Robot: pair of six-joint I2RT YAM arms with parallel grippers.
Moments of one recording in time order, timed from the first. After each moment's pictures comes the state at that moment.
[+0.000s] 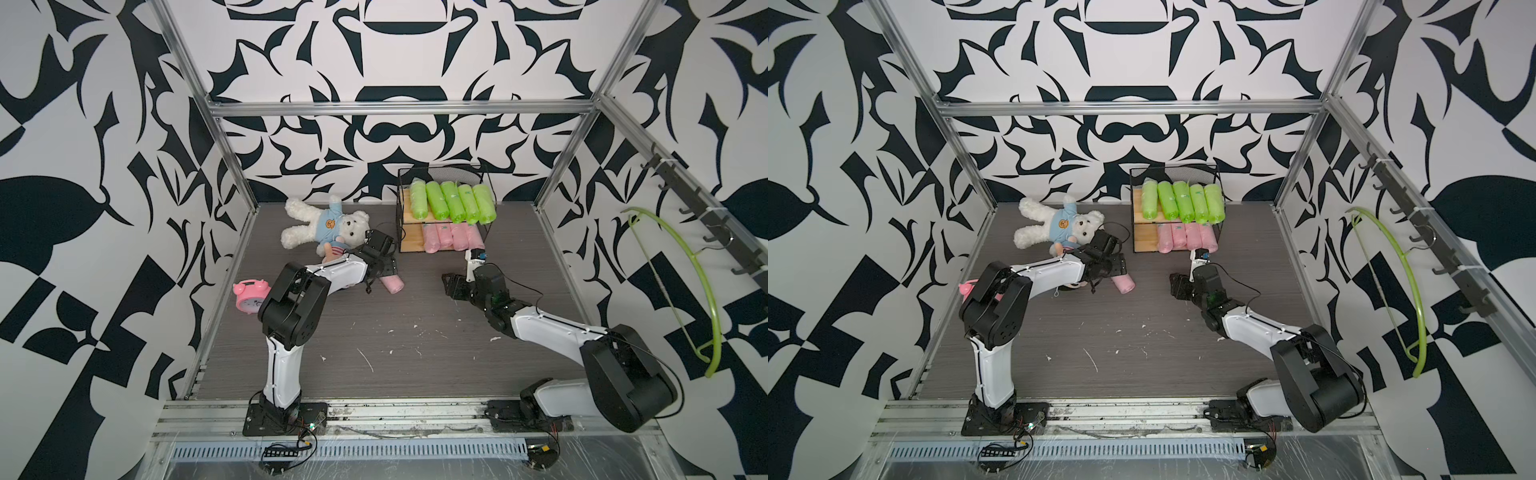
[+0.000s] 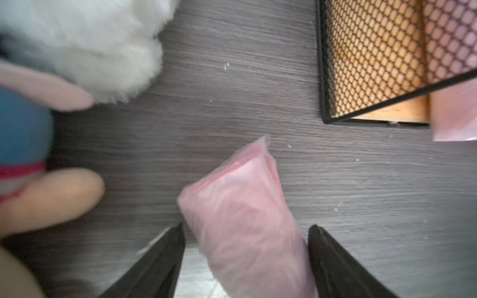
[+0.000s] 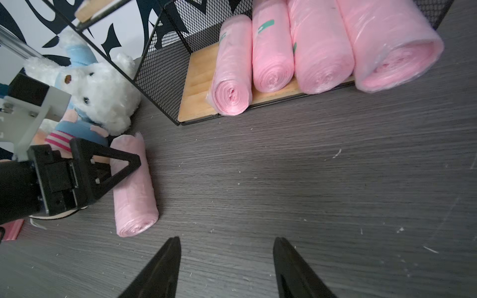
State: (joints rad) left arm -0.58 2.00 1.33 -0.30 -0.14 -0.61; right arm 0.42 1.36 0.54 0.26 -0.02 0.52
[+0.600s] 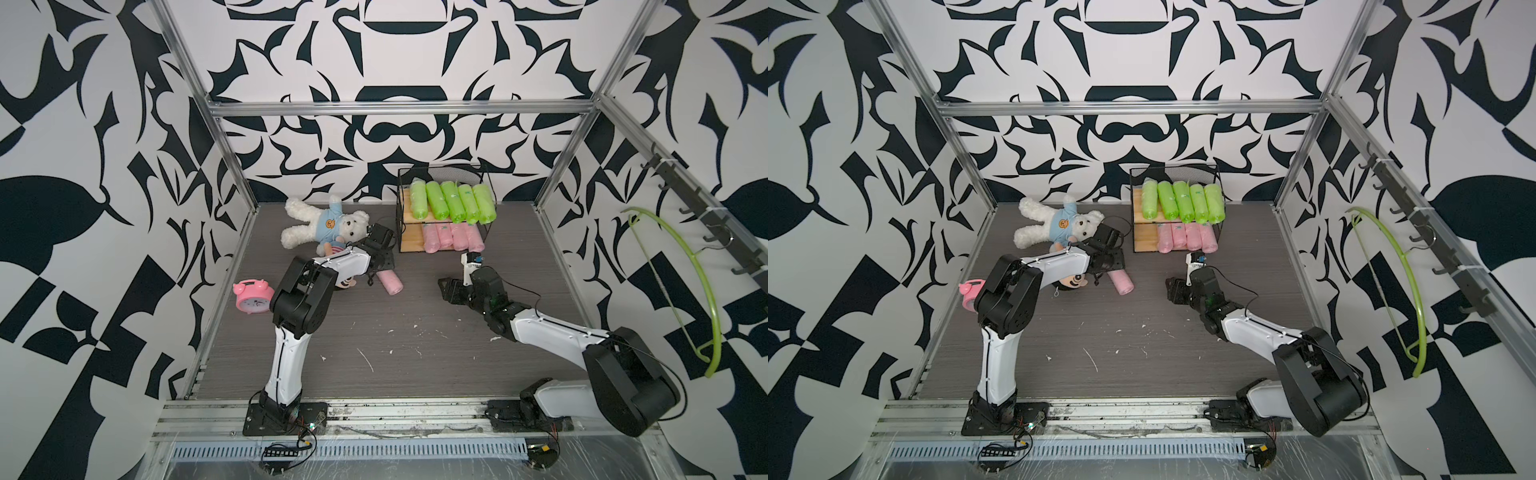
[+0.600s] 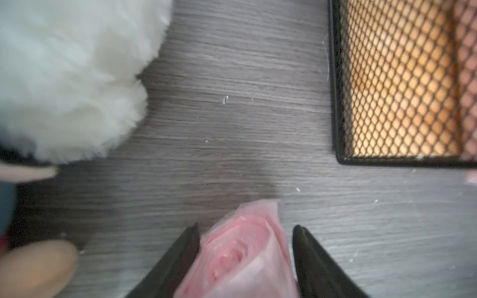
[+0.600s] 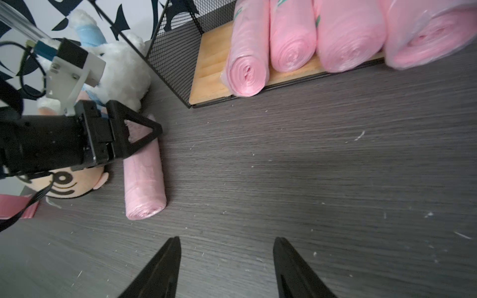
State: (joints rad) left arm -0.56 2.09 1.41 -0.28 -0.12 -0.61; right arm 0.47 1.33 0.53 0.23 -0.06 0.54
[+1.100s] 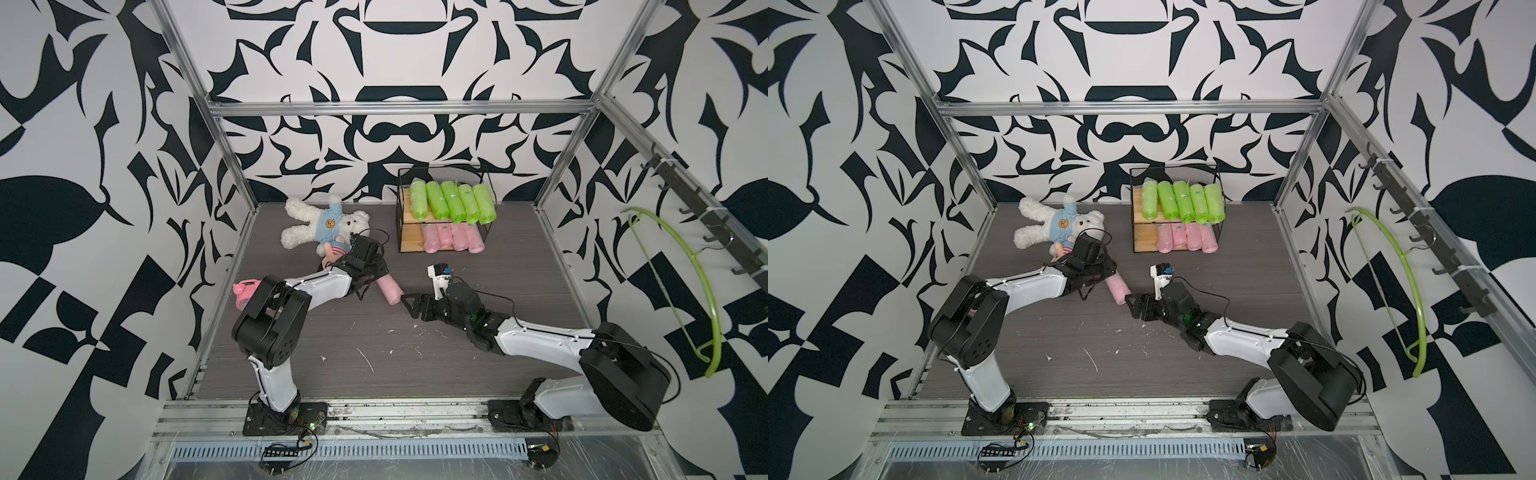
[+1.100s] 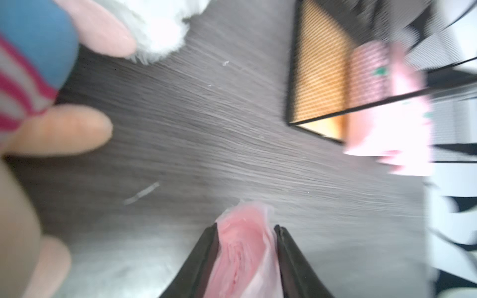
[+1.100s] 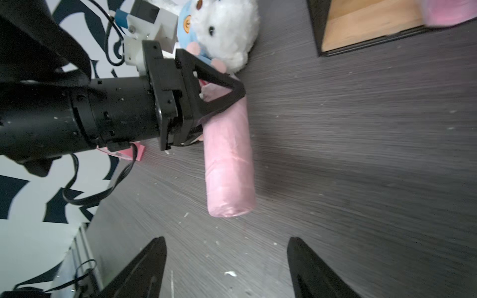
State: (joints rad) left arm -0.56 1.75 1.03 -0.01 0.02 -0.92; right arm 0.78 1.38 0.54 0.41 -0.08 0.71
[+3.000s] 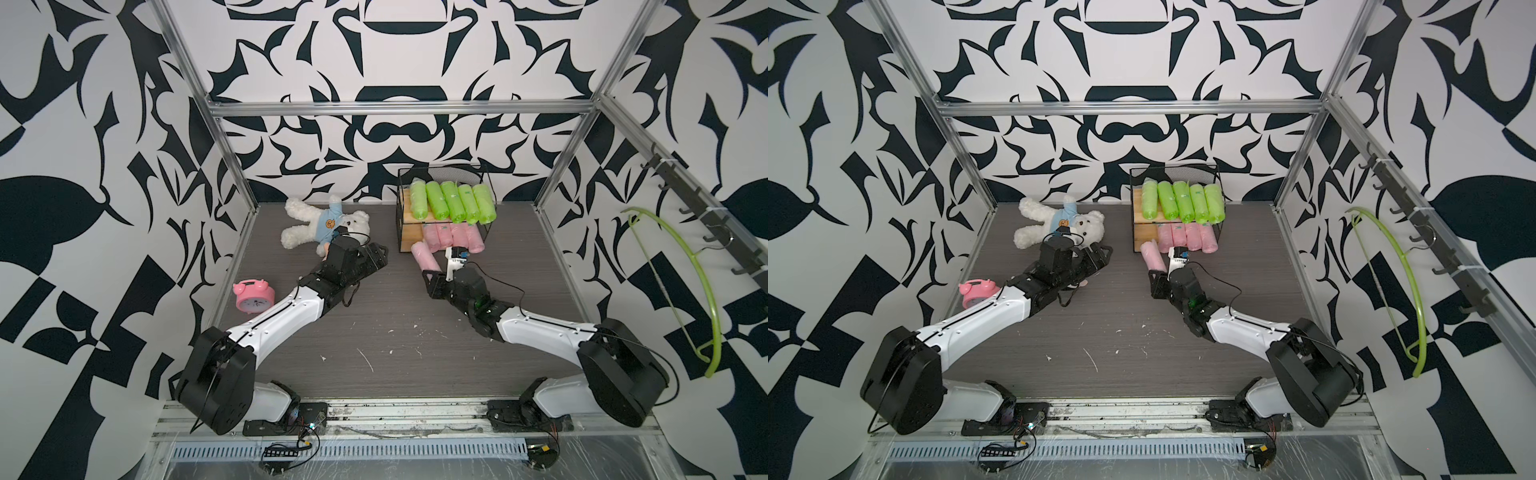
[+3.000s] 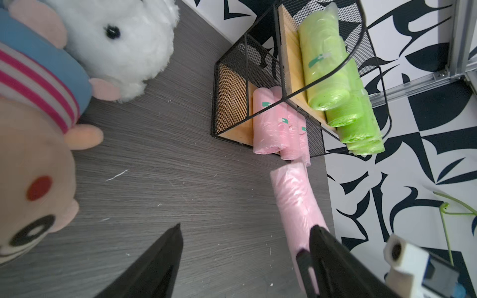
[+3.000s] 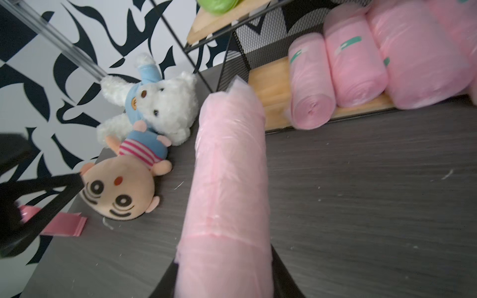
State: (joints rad) left arm -0.57 1.37 0.89 -0.01 0.04 -0.90; right arm 0.63 1.42 0.64 0.37 0.12 0.63
